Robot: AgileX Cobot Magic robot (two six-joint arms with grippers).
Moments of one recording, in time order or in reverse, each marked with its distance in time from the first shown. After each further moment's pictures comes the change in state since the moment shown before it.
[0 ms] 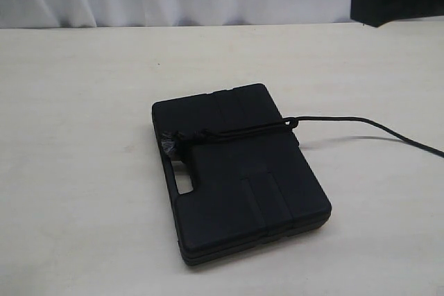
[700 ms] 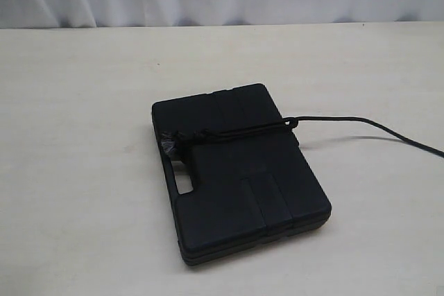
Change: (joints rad) left arm 0.000 0.000 0.000 0.000 0.003 0.000; right arm -0.085 -0.519 0.664 0.114 -0.806 -0.248
